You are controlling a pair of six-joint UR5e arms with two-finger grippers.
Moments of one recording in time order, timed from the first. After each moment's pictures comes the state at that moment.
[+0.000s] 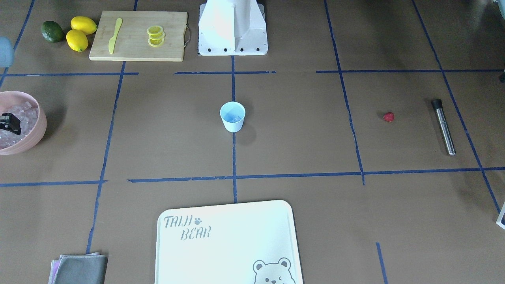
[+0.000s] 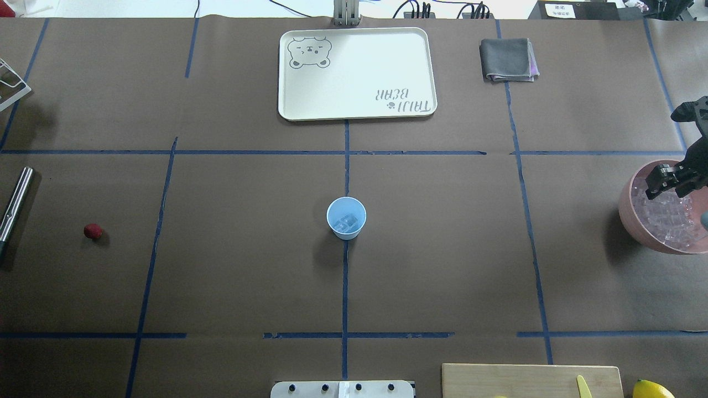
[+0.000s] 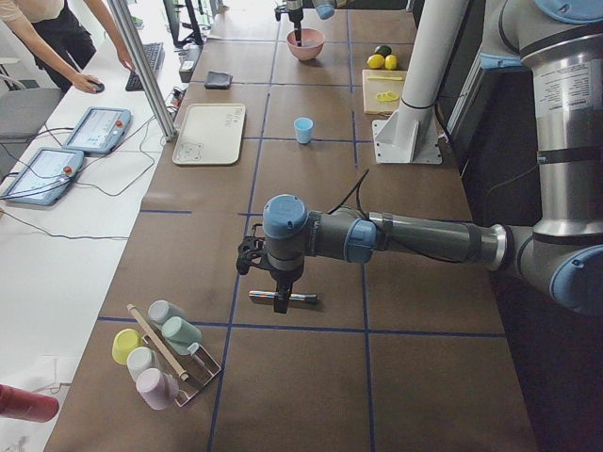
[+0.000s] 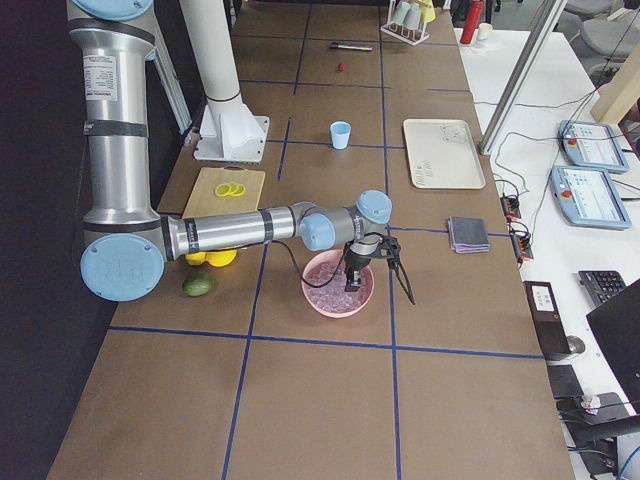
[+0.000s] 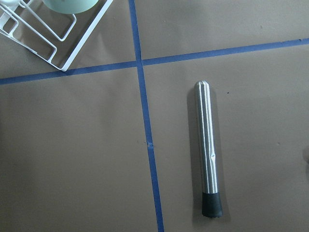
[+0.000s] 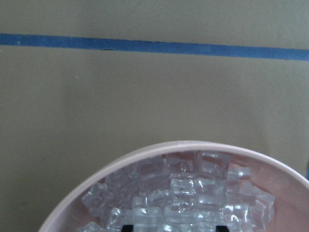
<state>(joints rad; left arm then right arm) -1.50 -1.39 -1.85 -1.61 -2.35 -0.01 1.13 -1.58 1.68 -1.46 2.25 0.44</state>
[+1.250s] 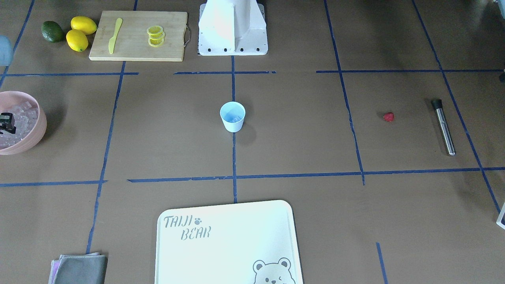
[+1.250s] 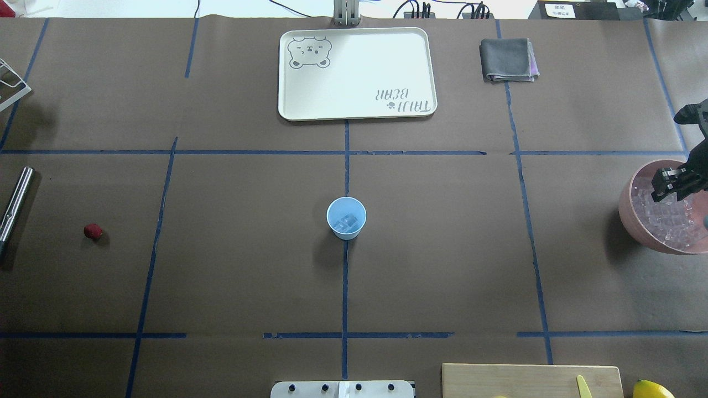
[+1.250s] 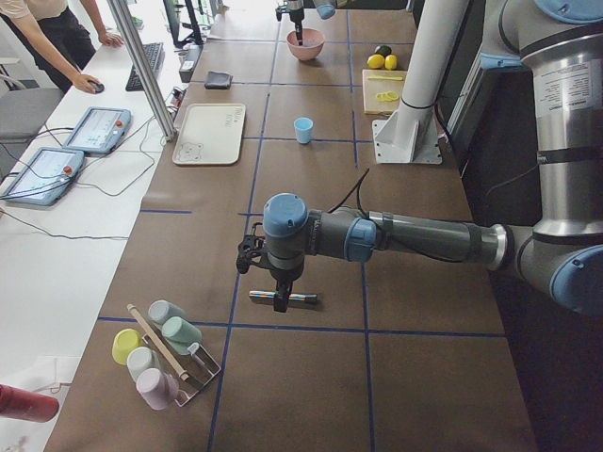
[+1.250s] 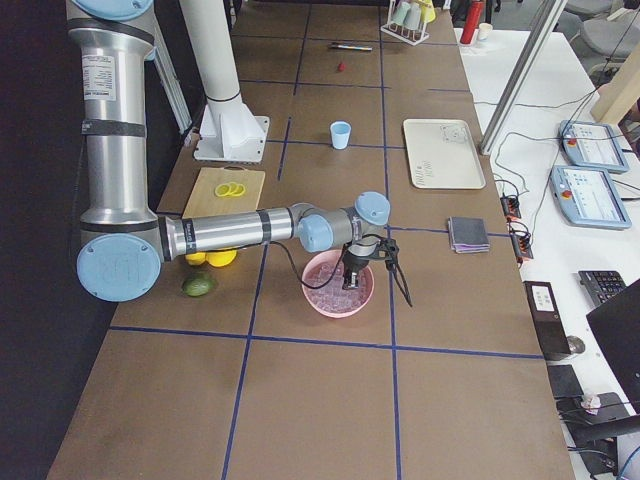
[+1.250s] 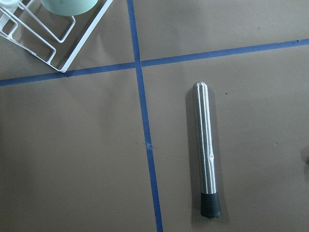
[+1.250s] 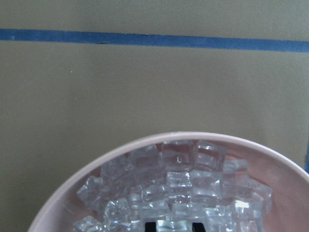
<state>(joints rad) -1.50 -1.39 -1.86 -1.61 -2.35 -0.01 1.14 -1.59 1.69 -1.46 2.26 0.45</state>
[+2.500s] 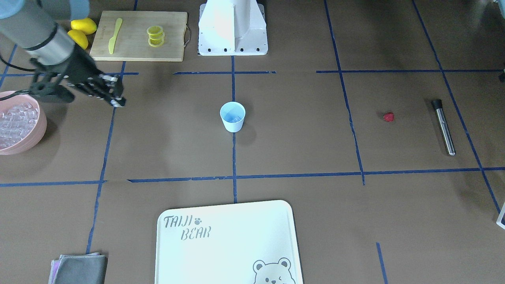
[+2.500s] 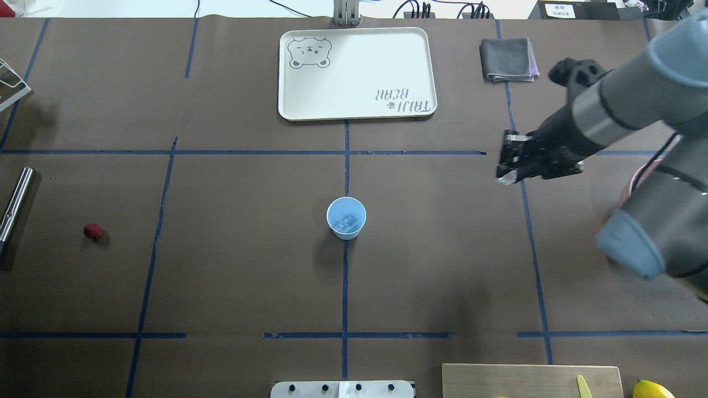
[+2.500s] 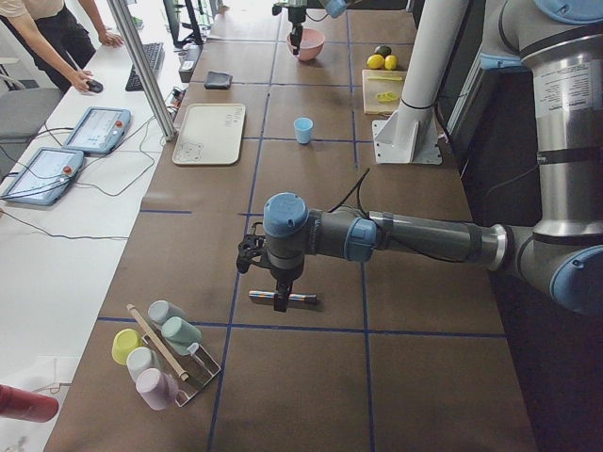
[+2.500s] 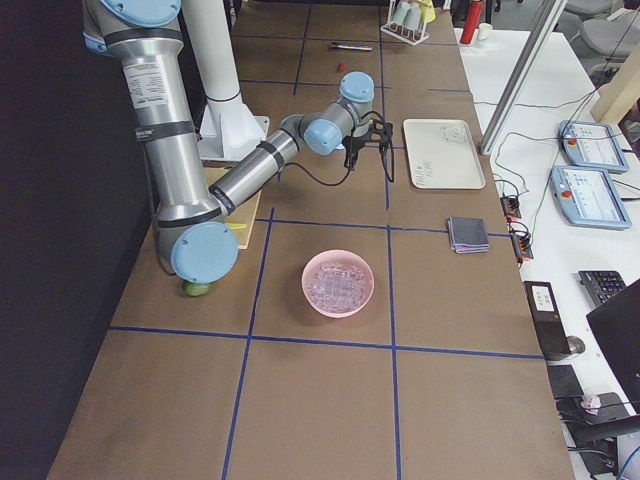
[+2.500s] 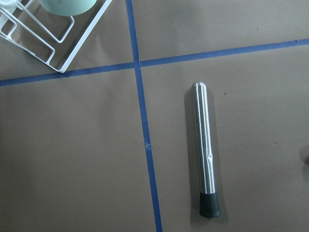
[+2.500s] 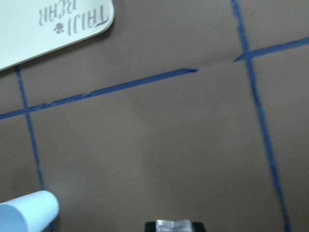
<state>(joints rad) -1.50 -1.39 -1.86 -1.61 -2.35 -0.01 0.80 -1.24 2.02 -1.48 2.20 1.35</state>
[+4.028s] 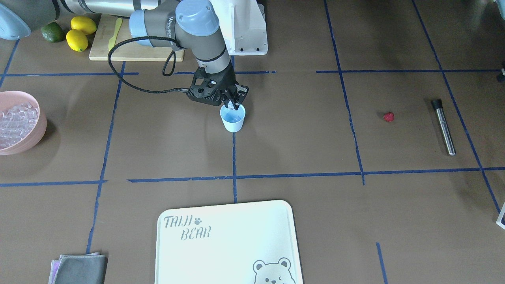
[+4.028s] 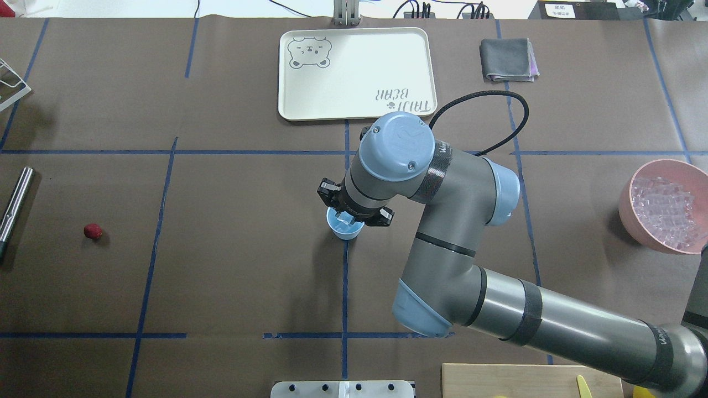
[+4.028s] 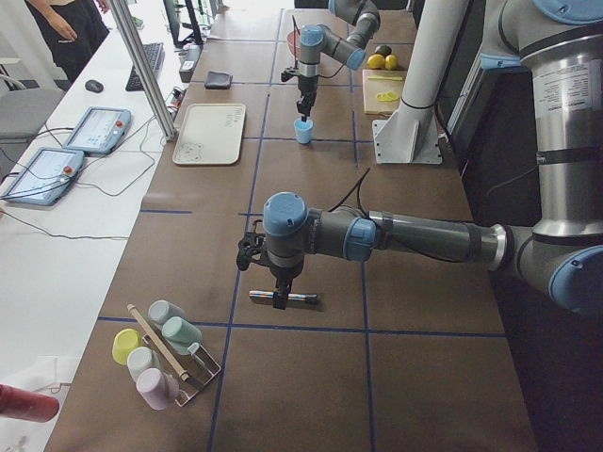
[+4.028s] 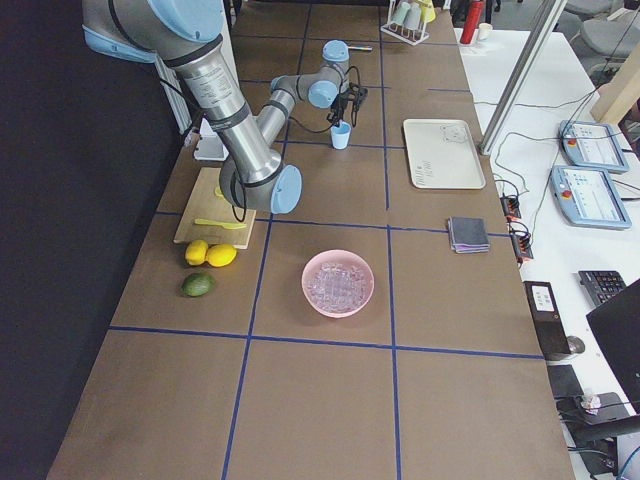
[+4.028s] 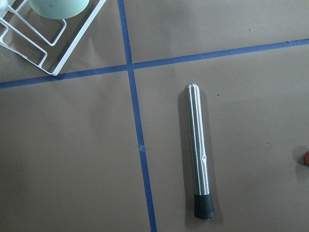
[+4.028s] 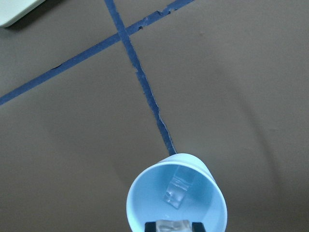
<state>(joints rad) -1.50 -1.39 -1.86 -1.62 -2.37 0.00 0.49 -0.84 1.67 -1.47 1.90 1.70</state>
